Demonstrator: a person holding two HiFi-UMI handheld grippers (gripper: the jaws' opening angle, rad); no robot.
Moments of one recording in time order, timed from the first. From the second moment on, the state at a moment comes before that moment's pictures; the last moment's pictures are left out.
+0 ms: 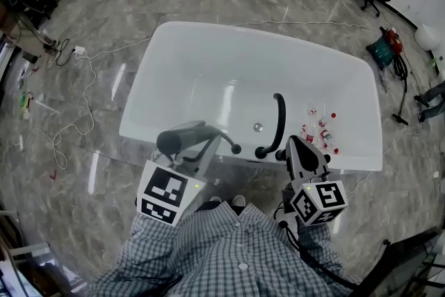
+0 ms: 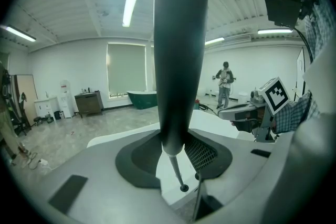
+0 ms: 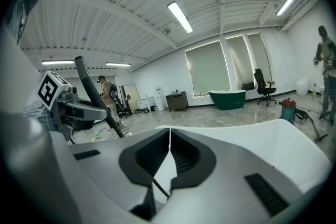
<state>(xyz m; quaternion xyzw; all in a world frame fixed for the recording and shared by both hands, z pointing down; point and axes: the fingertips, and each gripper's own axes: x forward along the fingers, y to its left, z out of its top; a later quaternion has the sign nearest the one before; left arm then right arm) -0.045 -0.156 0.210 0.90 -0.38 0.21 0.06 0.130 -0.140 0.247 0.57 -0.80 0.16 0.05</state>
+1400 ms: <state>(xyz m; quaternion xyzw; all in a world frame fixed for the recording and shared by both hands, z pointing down) -0.054 -0.153 0.199 0.89 -0.39 0.21 0.05 0.126 -0.130 0.231 0.58 -0.80 0.14 0.06</state>
